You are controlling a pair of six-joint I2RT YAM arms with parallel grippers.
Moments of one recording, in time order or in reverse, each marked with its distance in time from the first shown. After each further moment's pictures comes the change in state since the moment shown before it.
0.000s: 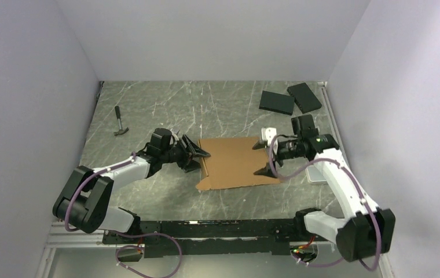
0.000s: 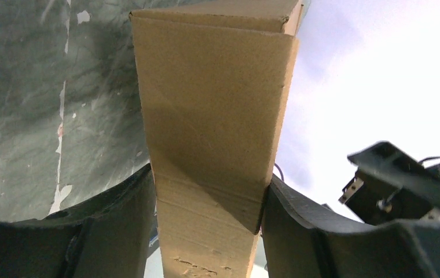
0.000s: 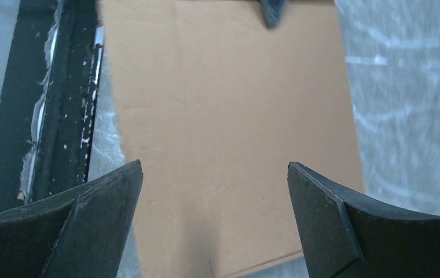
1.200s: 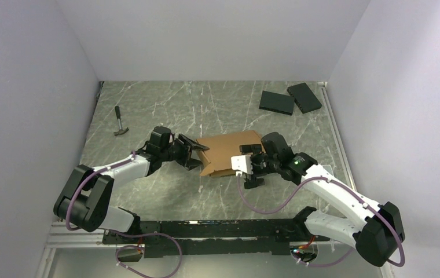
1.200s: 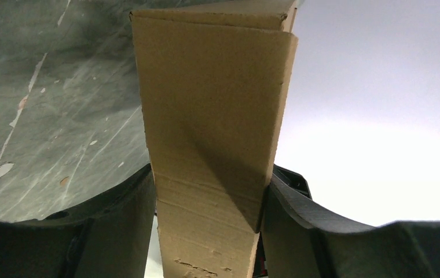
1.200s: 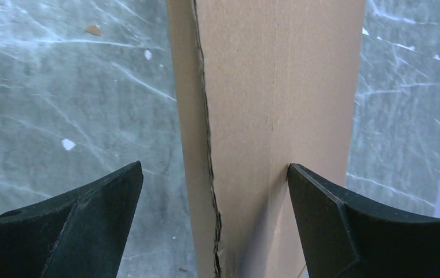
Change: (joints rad) left arm 0.017 0.007 0.026 -0.030 -0.008 -0.309; right arm 0.489 -0.136 -0.214 0.327 0.598 -0.003
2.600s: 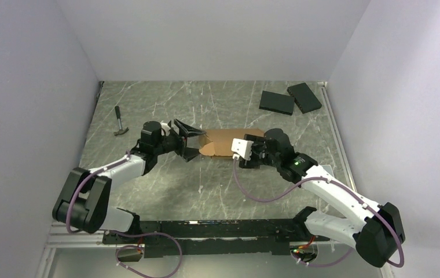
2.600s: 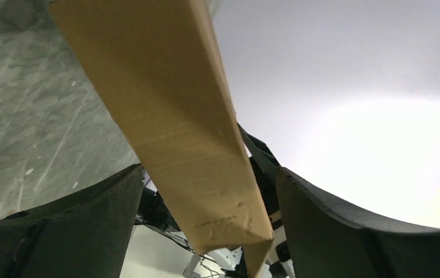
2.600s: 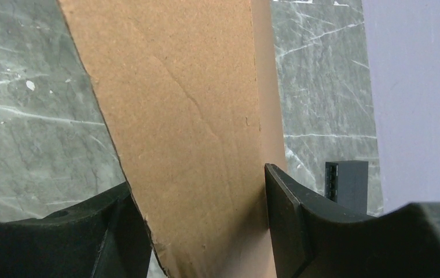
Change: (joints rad) left arm 0.069 0.002 -0.015 0.268 0.083 -0.044; right arm 0.005 -0.011 -0.040 0.288 0.244 0.183
